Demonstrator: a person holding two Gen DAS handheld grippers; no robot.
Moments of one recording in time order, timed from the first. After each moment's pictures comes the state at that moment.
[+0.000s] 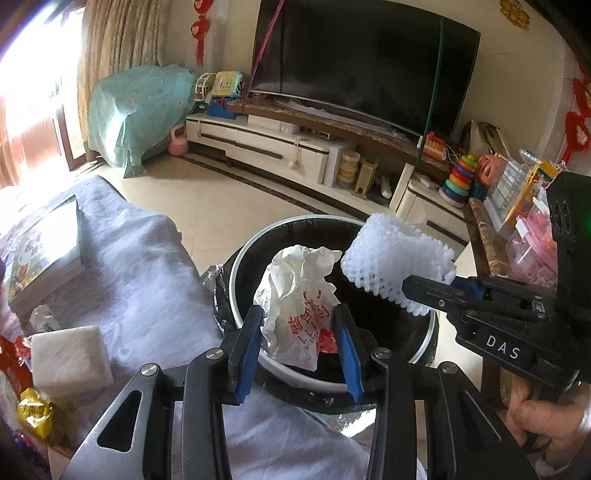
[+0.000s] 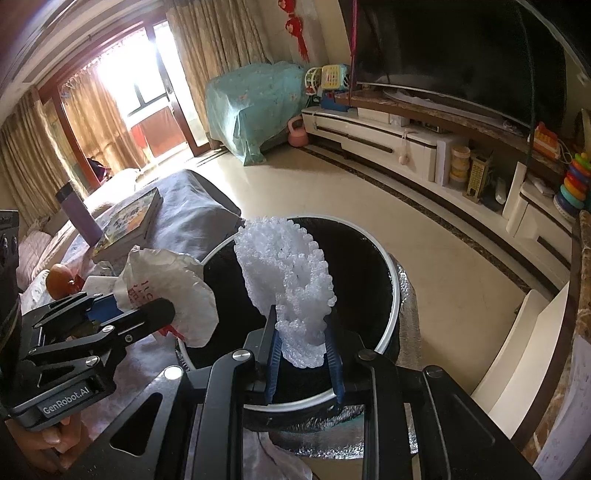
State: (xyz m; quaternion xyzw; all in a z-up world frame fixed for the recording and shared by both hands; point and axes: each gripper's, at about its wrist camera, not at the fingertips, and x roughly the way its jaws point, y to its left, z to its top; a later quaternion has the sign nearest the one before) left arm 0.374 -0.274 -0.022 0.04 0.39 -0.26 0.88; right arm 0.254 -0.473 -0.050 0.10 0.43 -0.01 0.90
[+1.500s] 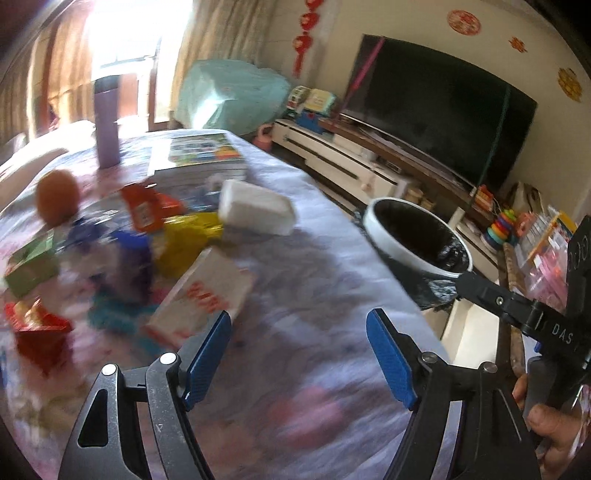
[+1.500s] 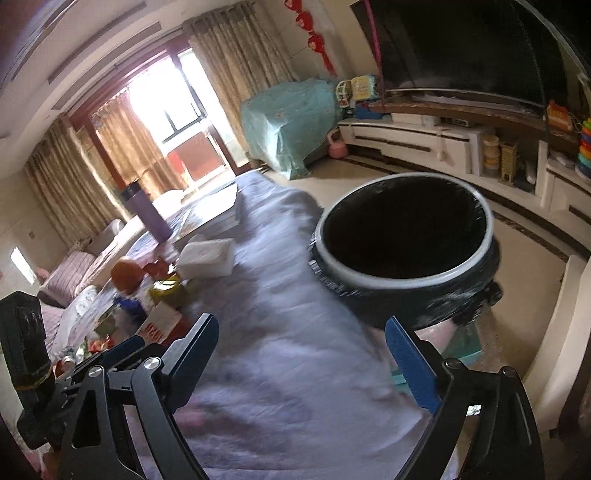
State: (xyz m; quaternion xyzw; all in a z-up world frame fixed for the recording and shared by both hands) left arm 0.158 -0.103 -0.031 -0.07 0.37 -0.13 0.92; right arm 0.170 -0.363 -0.048 0.16 0.39 0.06 0.91
